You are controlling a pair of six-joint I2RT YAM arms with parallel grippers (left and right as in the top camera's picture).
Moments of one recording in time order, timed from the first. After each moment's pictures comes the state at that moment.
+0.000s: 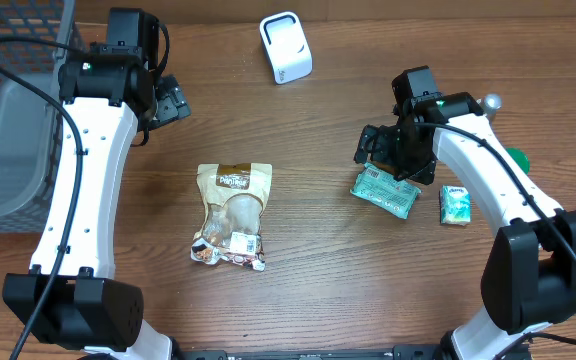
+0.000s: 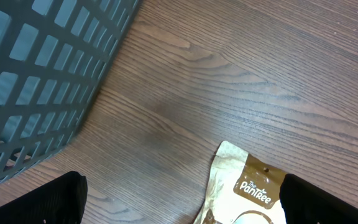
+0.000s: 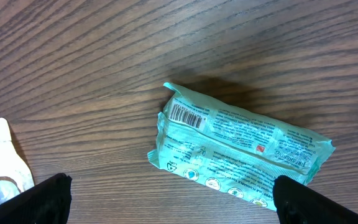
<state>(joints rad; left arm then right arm) -0.08 1.75 1.82 -1.29 -0.28 -0.51 0.22 1.81 1.39 -0.99 -0.15 0.51</state>
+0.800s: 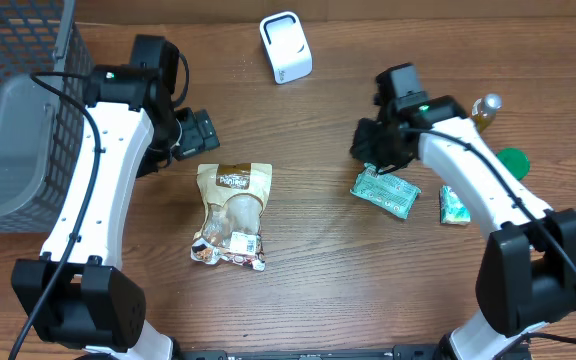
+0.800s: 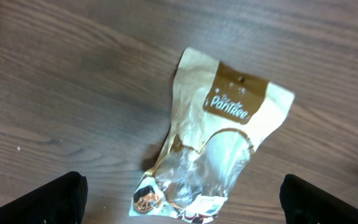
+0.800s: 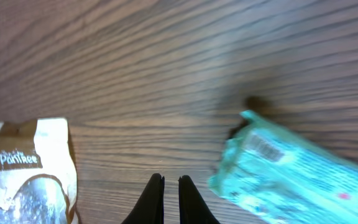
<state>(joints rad) -0.11 1.75 1.67 -1.35 -0.01 -0.51 0.30 1.81 1.37 -0.82 -0.19 0.51</state>
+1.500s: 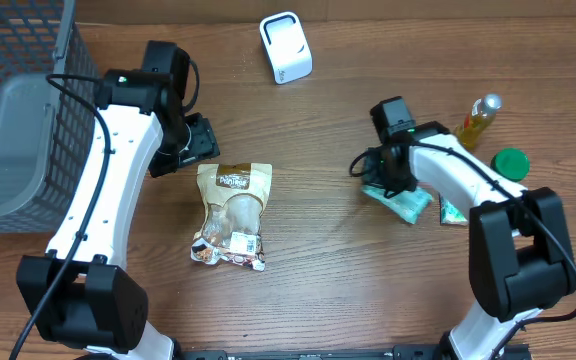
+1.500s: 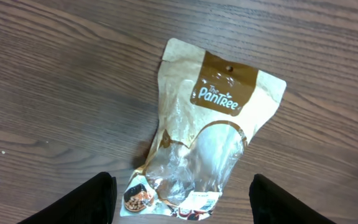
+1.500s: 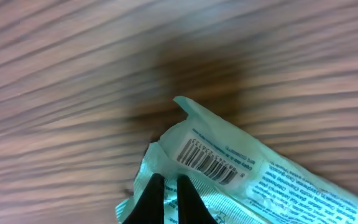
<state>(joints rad) -0.14 1.75 1.64 -1.33 0.02 -0.50 0.26 1.88 1.20 -0.74 0.04 0.51</state>
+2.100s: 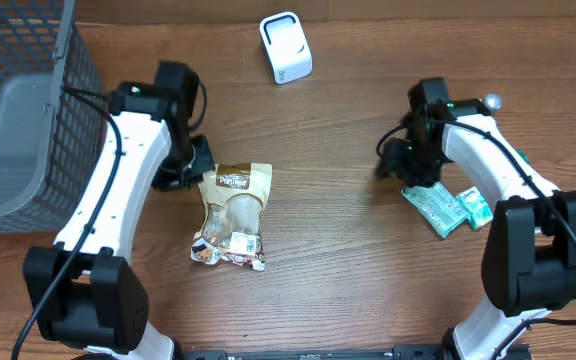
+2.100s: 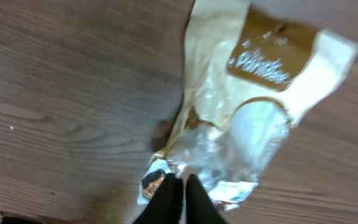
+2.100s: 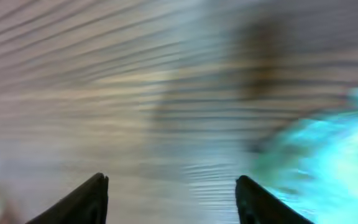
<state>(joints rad) -0.16 1.75 1.49 -1.32 -0.02 -0.50 0.14 1.88 1.34 -0.96 -0.25 0.31</state>
